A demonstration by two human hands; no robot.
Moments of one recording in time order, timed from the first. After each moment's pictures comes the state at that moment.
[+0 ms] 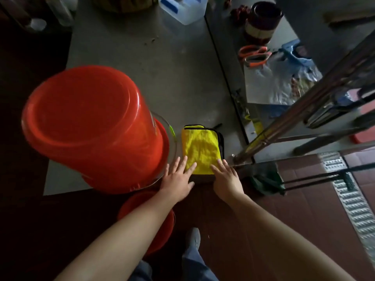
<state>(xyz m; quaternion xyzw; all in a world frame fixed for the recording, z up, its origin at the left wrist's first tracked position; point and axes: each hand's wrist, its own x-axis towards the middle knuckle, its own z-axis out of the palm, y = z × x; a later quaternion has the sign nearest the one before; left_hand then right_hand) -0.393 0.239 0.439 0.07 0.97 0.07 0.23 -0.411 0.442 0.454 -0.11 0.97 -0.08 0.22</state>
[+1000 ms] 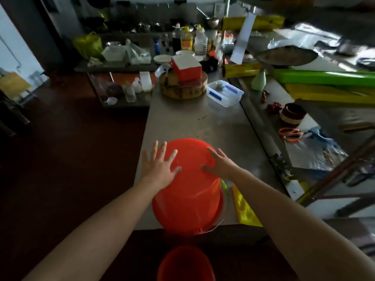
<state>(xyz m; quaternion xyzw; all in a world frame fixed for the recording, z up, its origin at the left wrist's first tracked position) -0.423 -0.049 0.689 -0.06 1.00 -0.04 0.03 -0.515 0.192 0.673 -0.13 0.94 -0.24 0.19</state>
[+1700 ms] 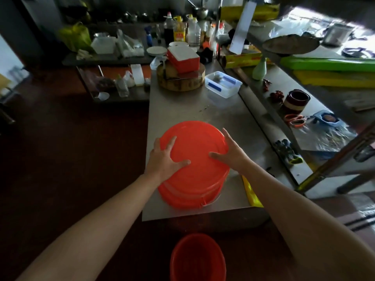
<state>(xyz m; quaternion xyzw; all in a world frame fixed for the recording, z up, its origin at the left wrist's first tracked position) -0.382 -0.112 0.700 -0.07 0.95 0.29 0.00 -0.460 0.151 0.700 -0.07 0.87 -0.48 0.12</state>
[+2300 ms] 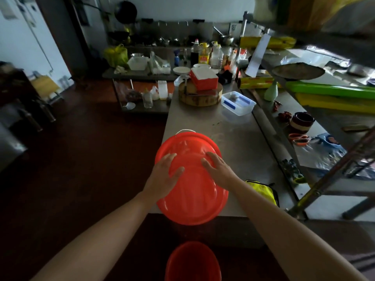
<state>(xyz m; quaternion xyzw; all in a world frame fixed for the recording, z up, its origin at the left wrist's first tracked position) -0.279 -0.083 0.707 -0.07 0.93 0.35 -0.10 -0.373 0.136 0.724 -0.16 0.90 -0.39 0.13</state>
